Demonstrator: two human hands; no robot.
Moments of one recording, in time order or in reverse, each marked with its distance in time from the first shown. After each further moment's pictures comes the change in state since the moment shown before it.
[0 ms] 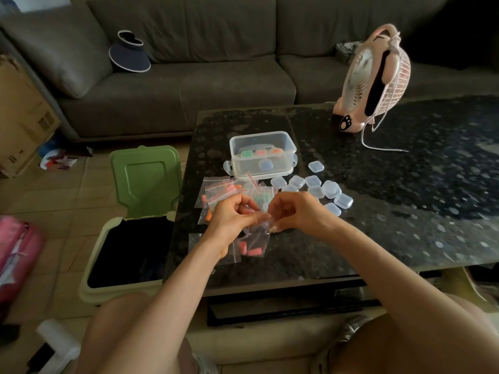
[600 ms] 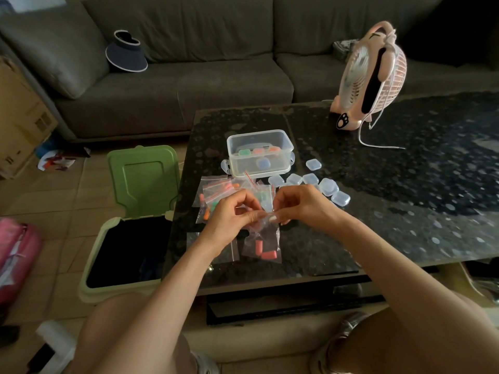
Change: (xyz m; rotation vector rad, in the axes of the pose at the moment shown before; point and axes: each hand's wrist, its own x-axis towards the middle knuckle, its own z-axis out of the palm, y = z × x) left_hand -0.001 0.000 -0.003 0.055 -0.148 0.226; right_hand -0.007 -0.008 -0.012 0.057 -0.009 0.001
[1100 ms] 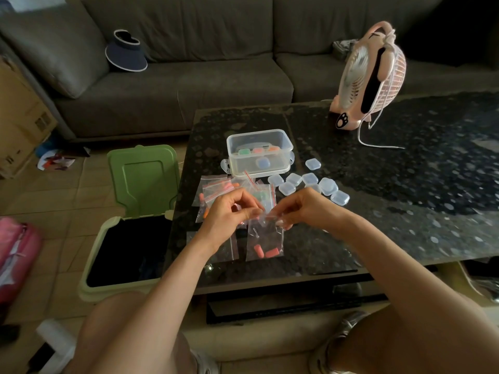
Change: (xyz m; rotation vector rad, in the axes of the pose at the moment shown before) left_hand 0.001 0.000 -0.004 0.033 0.021 0.041; right_hand -0.001 0.006 -0.005 -0.050 -0.088 0.105
